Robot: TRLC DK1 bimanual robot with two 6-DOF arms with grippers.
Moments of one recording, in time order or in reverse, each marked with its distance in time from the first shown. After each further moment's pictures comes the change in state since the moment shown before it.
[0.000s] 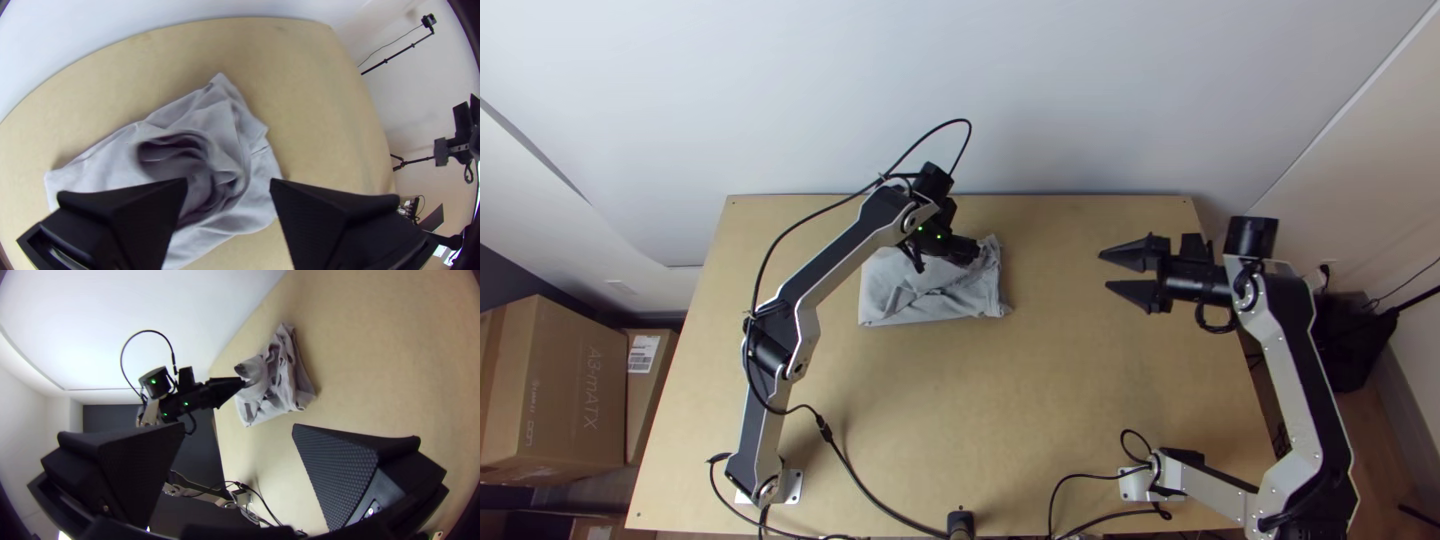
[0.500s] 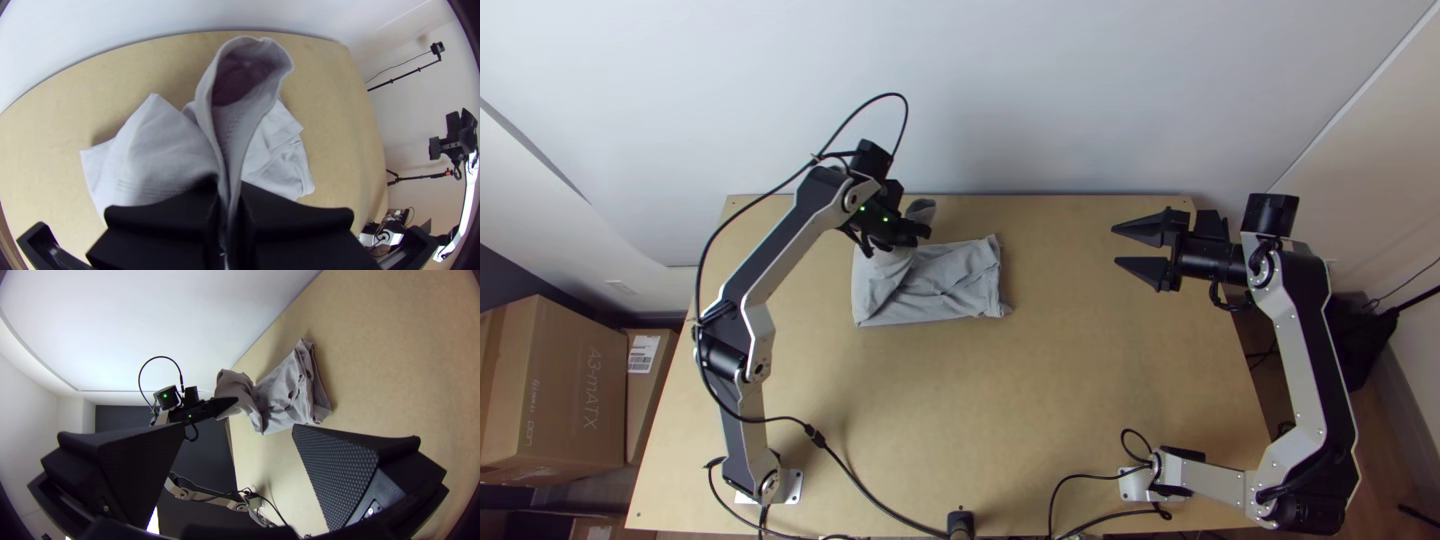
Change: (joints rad) left arm 0.171 -0.137 -0.101 -0.096 0.056 0.048; right arm -0.068 0.087 0.151 -0.012 -0.087 0.007
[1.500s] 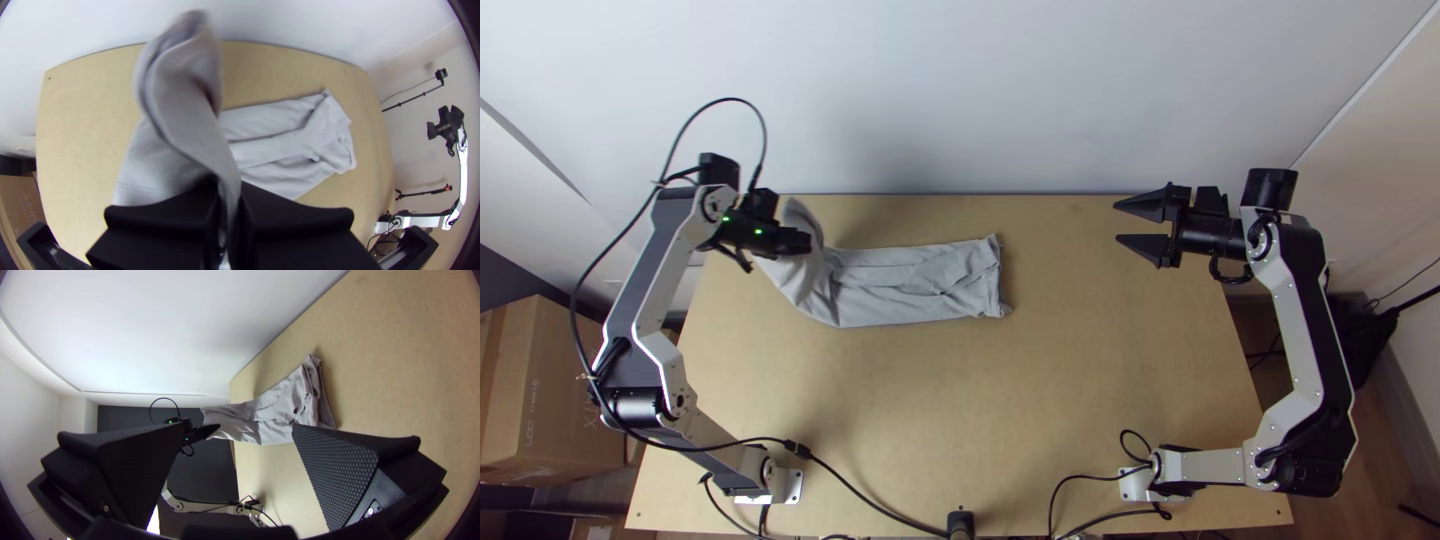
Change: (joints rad) left arm 0.482 -0.329 -0.409 0.008 0.124 0.350; right arm 0.000 0.137 0.149 0.018 -0.016 0.000
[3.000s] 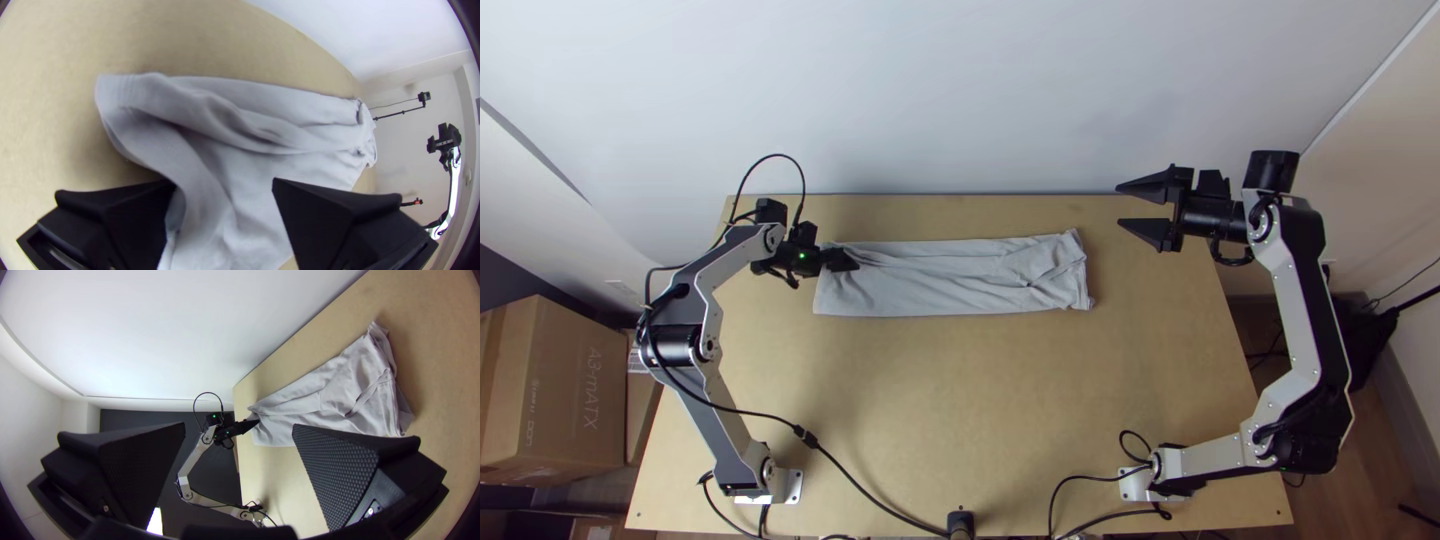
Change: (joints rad) left arm 0.005 0.316 -0.235 0.470 0.227 -0.083; right arm 0.000 0.089 0.117 0.000 0.000 0.031
